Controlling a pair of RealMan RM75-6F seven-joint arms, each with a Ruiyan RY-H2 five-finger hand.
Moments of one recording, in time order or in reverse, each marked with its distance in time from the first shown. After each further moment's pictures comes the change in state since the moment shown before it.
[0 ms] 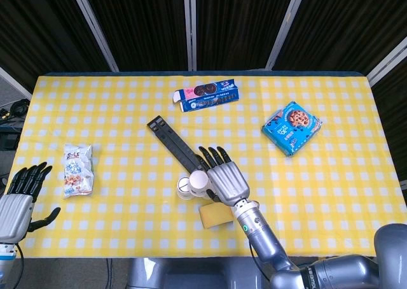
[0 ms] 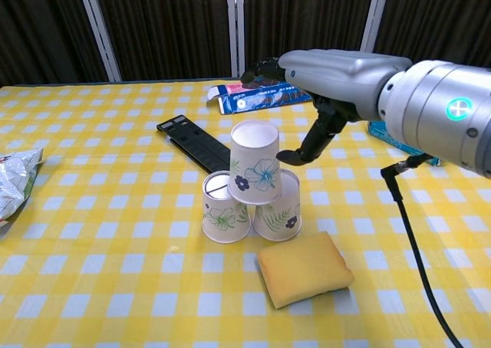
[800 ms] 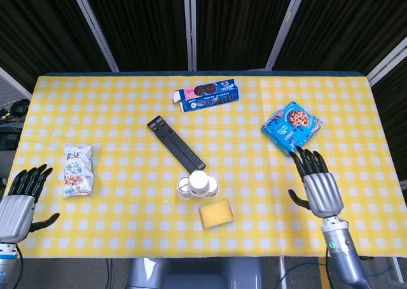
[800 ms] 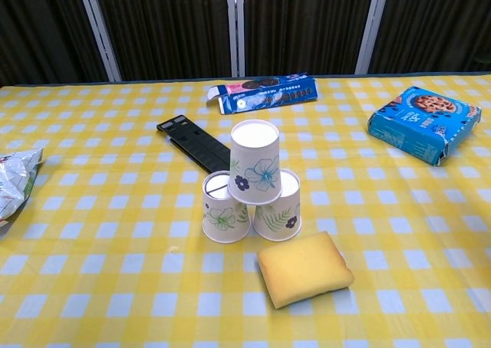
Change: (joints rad) left arm 0.001 -0.031 0.001 0.037 -0.029 -0.022 0.056; right arm -0.442 0.284 -0.299 0.285 -0.494 0.265 0.602
